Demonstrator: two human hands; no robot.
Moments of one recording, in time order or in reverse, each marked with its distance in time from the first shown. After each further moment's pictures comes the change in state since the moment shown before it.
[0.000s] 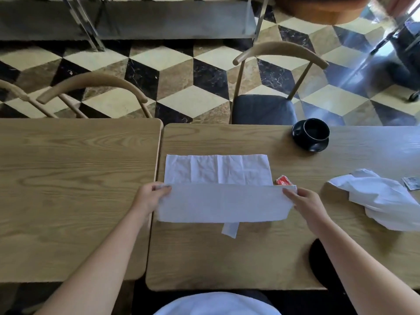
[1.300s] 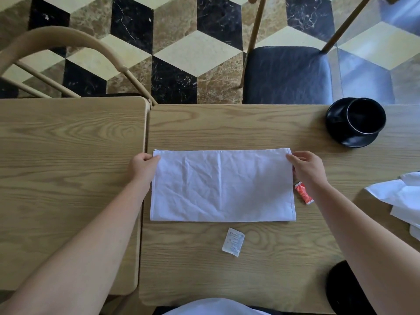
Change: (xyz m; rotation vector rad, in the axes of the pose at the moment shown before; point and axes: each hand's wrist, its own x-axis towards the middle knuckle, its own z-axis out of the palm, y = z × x) left_hand 0.161 0.013 0.035 0.196 0.367 -0.187; right_hand 0.183 -0.025 0.053 -0.094 0.072 0.177
